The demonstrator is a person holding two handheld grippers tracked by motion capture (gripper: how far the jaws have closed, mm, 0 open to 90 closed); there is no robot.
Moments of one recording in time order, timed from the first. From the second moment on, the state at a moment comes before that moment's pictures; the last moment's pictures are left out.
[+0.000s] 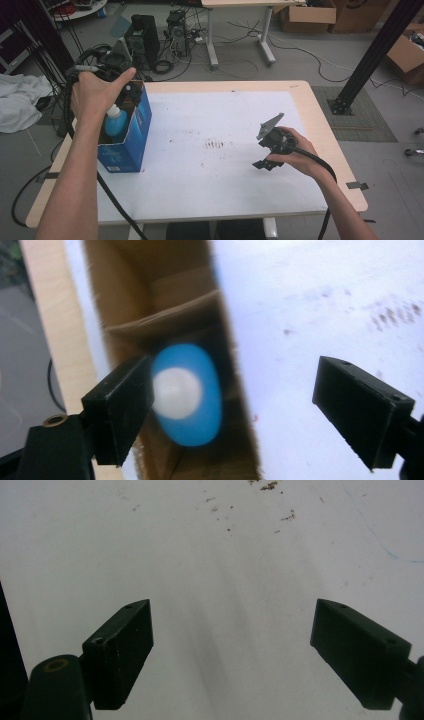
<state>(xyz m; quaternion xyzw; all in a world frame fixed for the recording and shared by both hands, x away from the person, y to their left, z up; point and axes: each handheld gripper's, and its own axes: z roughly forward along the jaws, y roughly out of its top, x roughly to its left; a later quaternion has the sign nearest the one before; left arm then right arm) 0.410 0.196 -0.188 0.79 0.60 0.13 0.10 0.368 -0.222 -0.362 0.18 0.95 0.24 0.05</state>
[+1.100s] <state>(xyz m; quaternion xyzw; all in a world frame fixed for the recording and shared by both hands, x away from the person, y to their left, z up) 0.387 0.079 -0.201 0.93 0.31 0.12 0.14 0.368 -0.223 -0.360 0.18 0.95 0.23 0.05</state>
